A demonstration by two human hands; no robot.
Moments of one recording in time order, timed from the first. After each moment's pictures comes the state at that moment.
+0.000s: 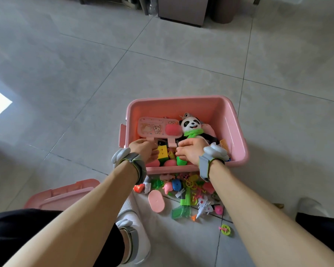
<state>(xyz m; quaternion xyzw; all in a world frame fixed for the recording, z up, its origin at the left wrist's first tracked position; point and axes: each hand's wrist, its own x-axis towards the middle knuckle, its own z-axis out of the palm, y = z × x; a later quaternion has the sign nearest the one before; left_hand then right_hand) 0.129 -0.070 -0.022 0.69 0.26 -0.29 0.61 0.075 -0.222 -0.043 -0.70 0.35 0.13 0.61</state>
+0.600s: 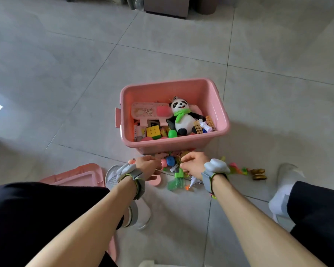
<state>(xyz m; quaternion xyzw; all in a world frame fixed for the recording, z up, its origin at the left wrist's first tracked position) 0.015 -0.037 -0.038 0.75 0.15 -0.42 0.49 -0.064 -0.196 -0.046 -0.76 0.36 0.14 0.53</state>
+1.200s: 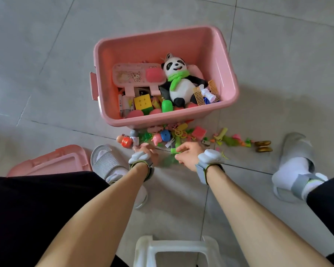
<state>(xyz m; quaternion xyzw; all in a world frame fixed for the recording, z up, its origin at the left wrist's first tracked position) 0.016 -0.058 -0.190 0.88 0.10 -0.44 0.17 -0.069 -0.189 -0.120 -0.75 0.40 0.22 0.48</state>
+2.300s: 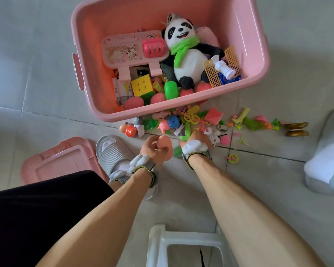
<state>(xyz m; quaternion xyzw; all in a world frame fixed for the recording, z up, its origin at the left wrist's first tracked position) -0.006 -0.048 -0.188 0.84 0.17 -0.37 0.36 -0.041 -0.184 -0.209 -0.77 0.45 0.31 0.33</state>
